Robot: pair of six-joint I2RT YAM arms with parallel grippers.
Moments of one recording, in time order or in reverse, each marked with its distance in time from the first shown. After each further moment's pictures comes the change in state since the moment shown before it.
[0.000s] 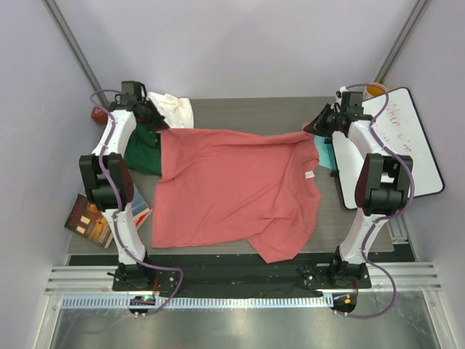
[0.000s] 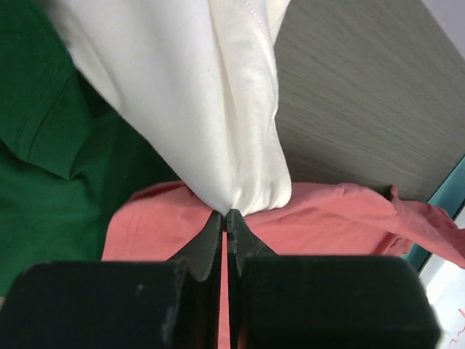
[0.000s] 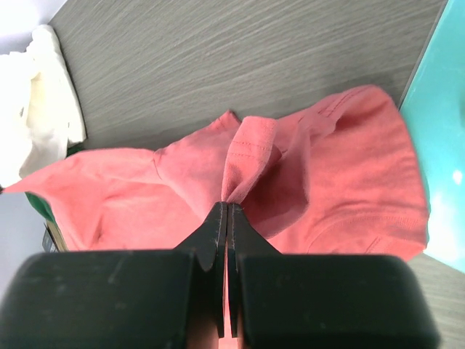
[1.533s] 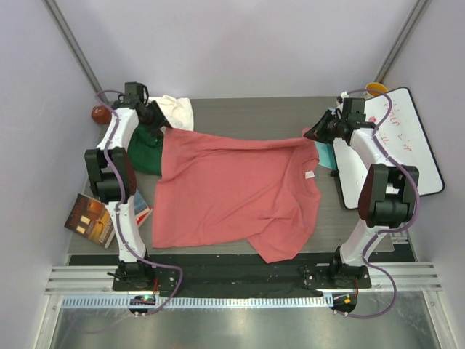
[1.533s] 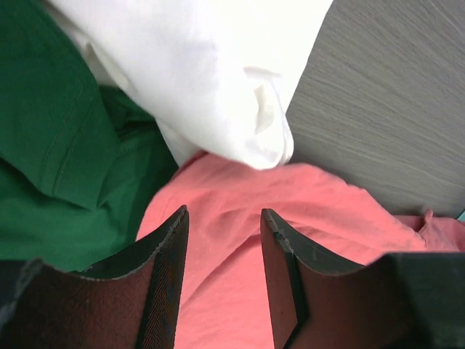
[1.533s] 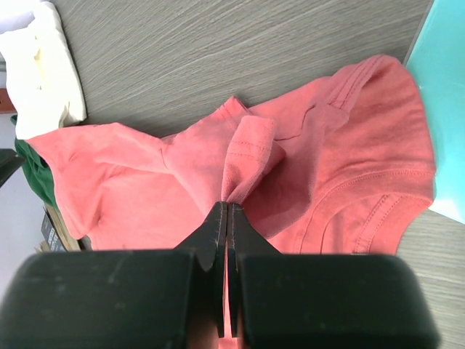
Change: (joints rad) left arm 0.011 0.100 0.057 -0.048 -0.021 0.056; right arm 0.001 -0.137 -0.146 0.013 -0.003 -0.005
